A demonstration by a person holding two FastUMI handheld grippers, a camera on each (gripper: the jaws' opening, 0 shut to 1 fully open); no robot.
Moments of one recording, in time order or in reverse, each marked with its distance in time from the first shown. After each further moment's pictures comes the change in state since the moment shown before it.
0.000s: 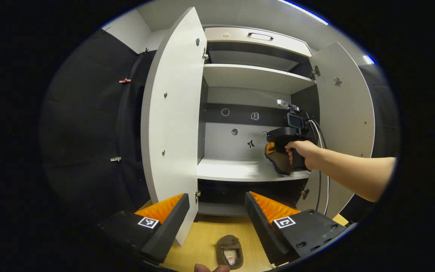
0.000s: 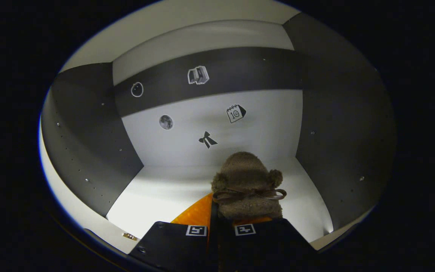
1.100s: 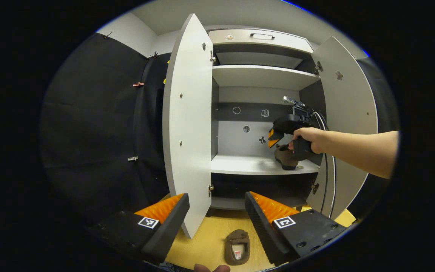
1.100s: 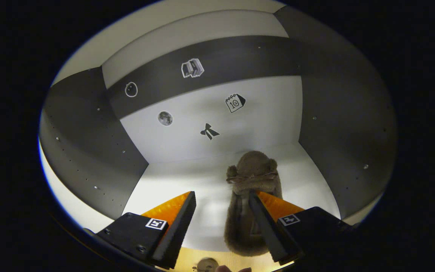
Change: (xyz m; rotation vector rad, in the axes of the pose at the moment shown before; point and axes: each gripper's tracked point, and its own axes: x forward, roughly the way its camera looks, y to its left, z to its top) left arm -0.035 0.004 -0.014 0.023 -0.002 0.112; right arm -0.037 0.017 0.001 0.071 0.080 0.023
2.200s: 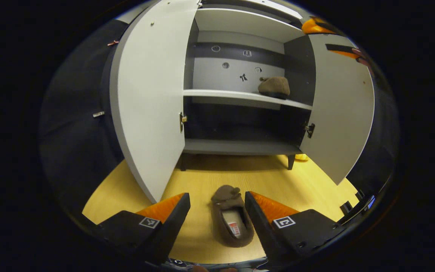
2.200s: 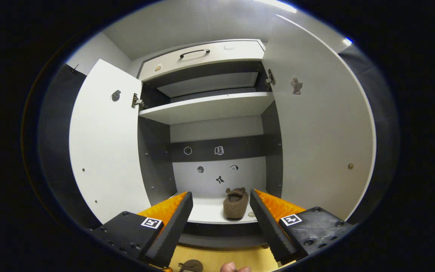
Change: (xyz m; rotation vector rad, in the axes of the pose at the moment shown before) left arm 0.054 -0.029 -0.230 -0.013 0.384 -0.240; right arm -0.313 0.001 -0.028 -0.173 -0.610 0.068
